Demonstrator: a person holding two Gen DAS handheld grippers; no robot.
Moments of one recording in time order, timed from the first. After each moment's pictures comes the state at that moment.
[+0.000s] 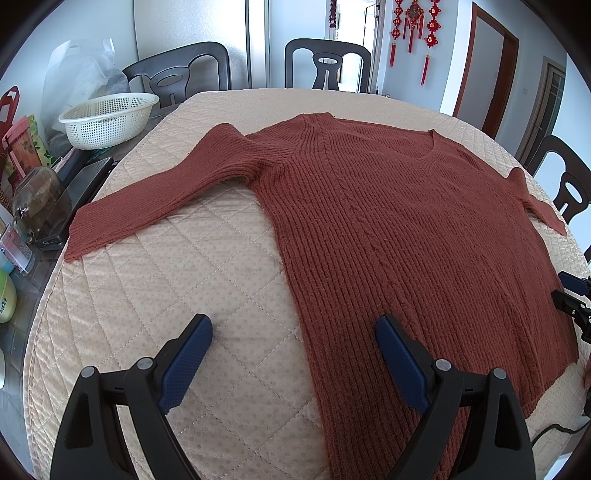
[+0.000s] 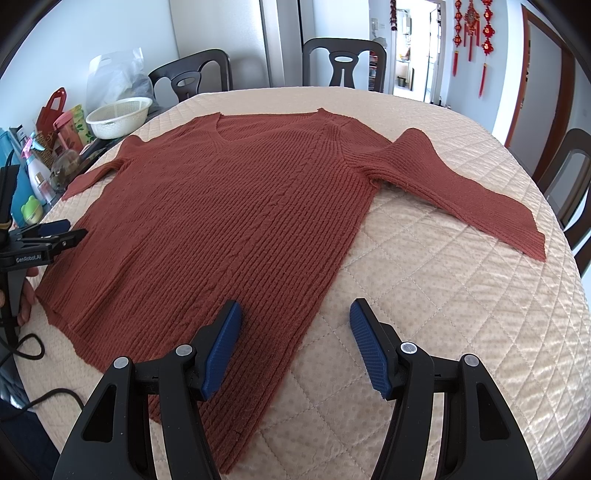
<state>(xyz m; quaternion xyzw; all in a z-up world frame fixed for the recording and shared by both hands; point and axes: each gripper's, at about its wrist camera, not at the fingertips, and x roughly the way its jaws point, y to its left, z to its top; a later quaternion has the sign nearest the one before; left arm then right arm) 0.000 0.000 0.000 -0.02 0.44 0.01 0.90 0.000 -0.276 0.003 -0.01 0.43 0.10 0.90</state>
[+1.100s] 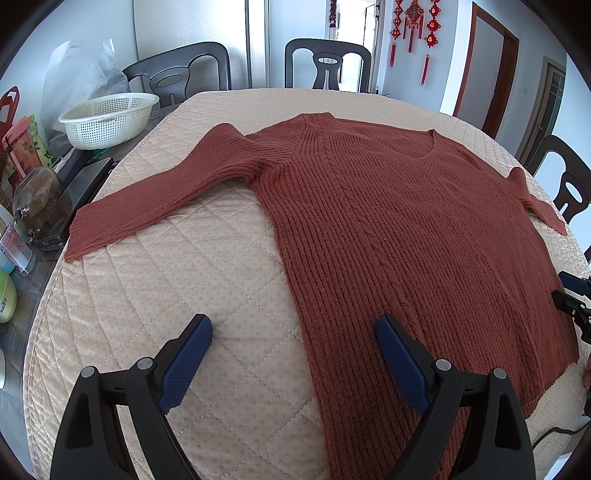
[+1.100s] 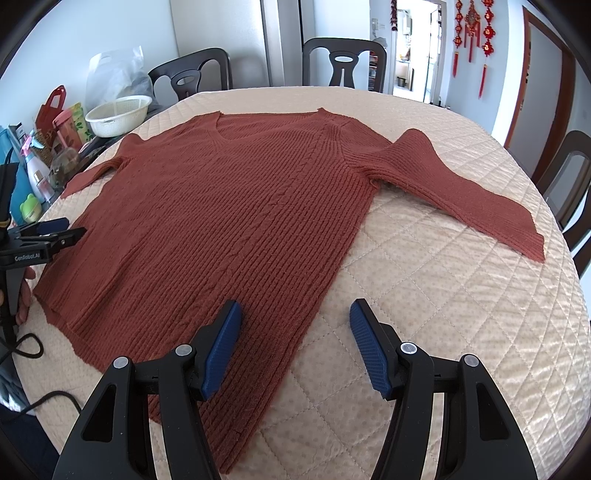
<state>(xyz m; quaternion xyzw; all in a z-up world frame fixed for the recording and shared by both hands) 0.000 0.000 0.000 -0.02 0.44 0.01 0.90 -0.001 -0.279 0.001 -0.02 0.43 0.10 0.90</state>
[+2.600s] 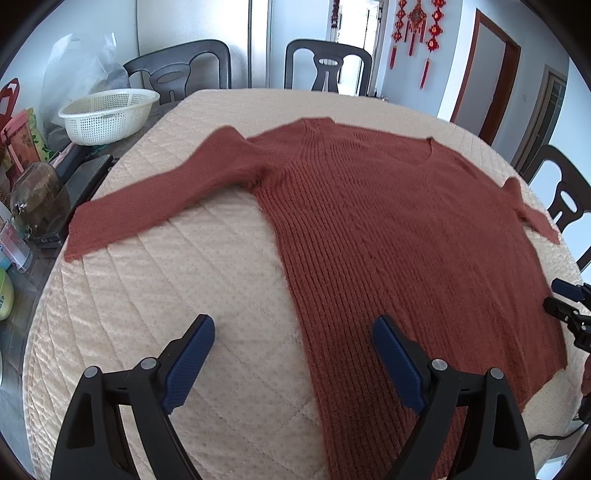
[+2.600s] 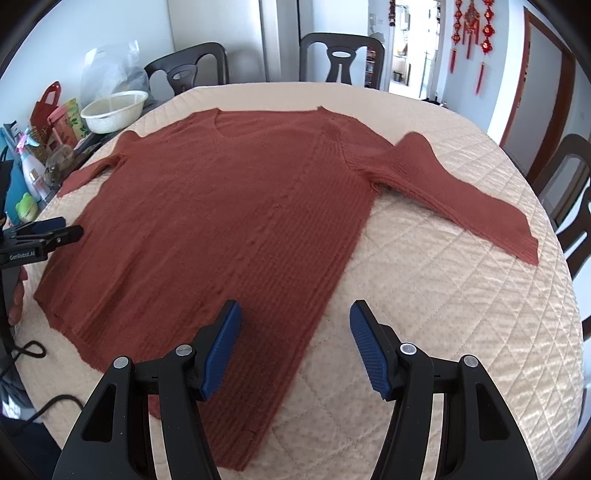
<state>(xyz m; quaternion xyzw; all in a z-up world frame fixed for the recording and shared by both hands) -0.003 0.006 0.008 -0.04 0.44 0.01 0.90 -0.002 -0.276 0.009 -0.02 0.44 0.09 0.89</state>
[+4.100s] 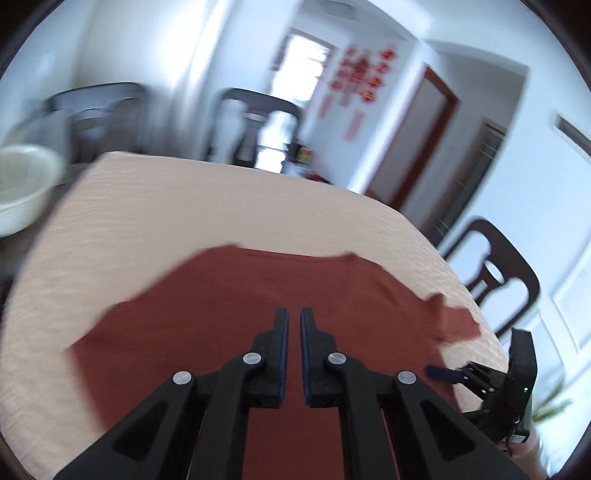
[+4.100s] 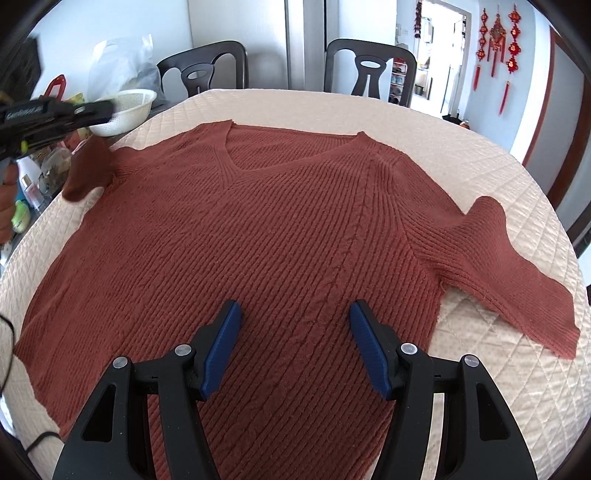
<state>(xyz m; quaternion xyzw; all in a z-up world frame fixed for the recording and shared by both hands) 0.132 -0.008 0.075 -0.13 0.36 -0.18 0.91 0.074 -0.240 0.005 -0.05 0.43 0.12 0.89</state>
